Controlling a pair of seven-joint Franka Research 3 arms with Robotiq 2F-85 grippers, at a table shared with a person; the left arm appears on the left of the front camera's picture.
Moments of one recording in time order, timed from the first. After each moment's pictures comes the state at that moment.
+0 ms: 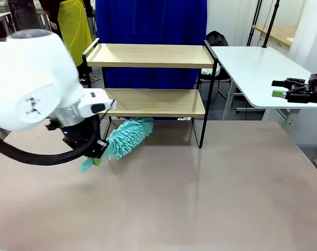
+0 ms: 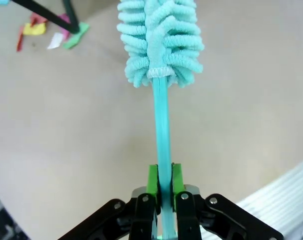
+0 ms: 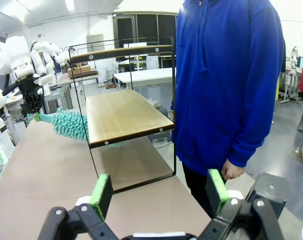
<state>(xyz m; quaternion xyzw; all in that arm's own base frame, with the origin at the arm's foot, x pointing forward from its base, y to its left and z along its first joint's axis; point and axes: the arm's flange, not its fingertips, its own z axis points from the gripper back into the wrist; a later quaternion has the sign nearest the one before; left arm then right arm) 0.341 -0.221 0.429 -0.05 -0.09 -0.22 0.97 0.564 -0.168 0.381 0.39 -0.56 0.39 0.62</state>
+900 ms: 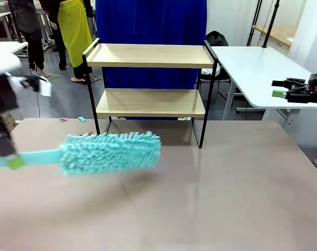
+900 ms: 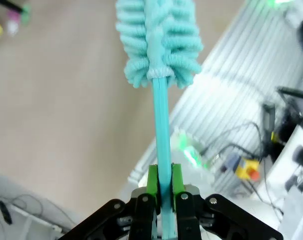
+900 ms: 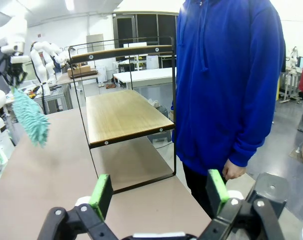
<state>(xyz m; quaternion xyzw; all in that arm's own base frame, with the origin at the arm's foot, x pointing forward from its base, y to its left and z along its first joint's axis) 0.265 -0.096 0.545 -0.11 0.03 -0.46 0.88 0.564 -0.168 0.381 0.39 -0.56 0.39 0.62</state>
